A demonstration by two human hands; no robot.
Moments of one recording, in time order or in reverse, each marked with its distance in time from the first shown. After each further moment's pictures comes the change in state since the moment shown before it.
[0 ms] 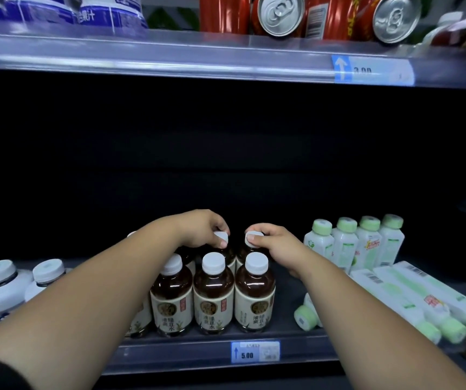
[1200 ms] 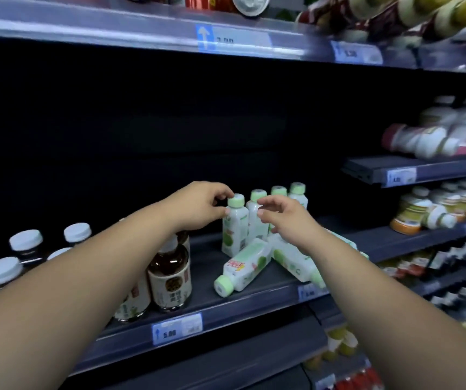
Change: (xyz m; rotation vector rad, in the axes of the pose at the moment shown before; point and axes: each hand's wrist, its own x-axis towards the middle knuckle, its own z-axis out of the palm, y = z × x) left_hand 0.025 0.149 0.062 0.078 0.219 0.432; right_hand -0.106 0.009 -0.143 -0.180 0.407 -0.033
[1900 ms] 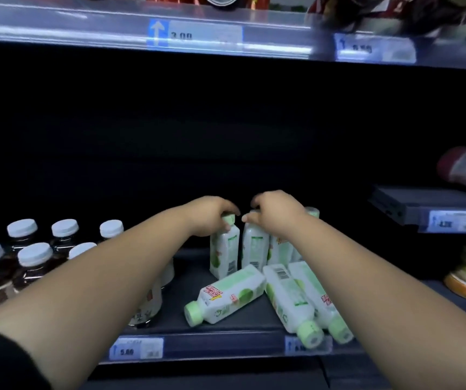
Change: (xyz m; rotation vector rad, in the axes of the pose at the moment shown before) left_hand 0.081 0.001 0.044 0.110 -0.115 -0.304; right_hand 0.115 -0.014 -0.025 -0.981 -0.248 -0.278
